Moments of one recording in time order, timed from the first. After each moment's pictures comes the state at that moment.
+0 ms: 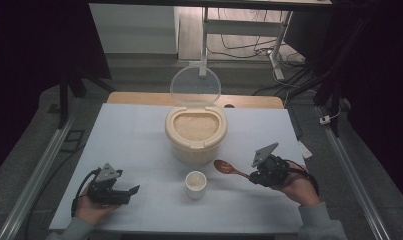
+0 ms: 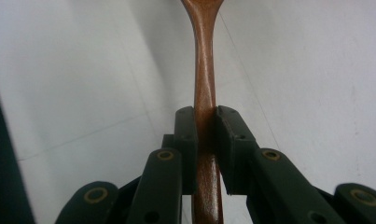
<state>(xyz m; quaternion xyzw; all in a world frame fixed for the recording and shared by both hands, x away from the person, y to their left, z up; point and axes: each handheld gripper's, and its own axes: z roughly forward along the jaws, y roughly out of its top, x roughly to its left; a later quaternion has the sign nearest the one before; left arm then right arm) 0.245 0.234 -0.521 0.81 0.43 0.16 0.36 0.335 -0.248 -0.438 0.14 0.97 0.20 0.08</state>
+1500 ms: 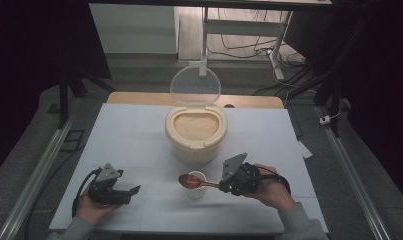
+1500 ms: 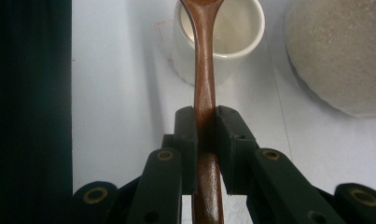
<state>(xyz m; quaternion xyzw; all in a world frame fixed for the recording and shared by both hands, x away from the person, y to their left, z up) 0.246 0.232 -0.520 0.81 0.44 0.16 0.37 0.303 -0.167 -0.431 0.01 0.97 0.24 0.07</state>
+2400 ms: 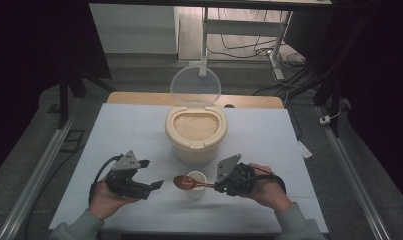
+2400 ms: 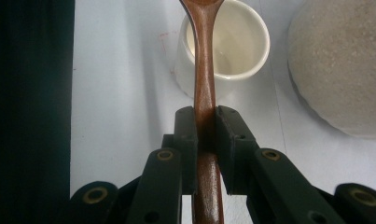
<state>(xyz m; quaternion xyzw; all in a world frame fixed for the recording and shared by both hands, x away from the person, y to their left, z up) 0.256 0.166 -0.444 0.84 0.32 0.11 0.43 0.299 -0.154 -0.429 -0.01 0.97 0.24 0.08</state>
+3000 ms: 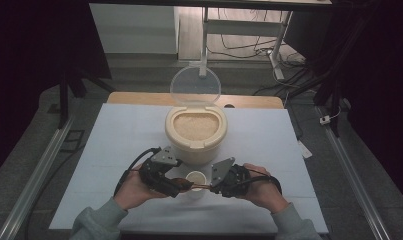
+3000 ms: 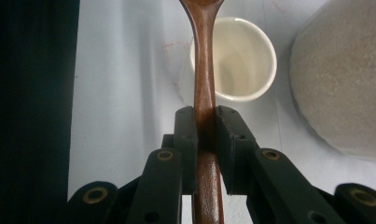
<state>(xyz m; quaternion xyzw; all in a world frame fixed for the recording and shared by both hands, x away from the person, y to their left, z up) 0.277 0.096 -0.423 0.89 0.24 0.06 0.39 0.292 -0.140 -0.428 -0.04 0.97 0.24 0.09</state>
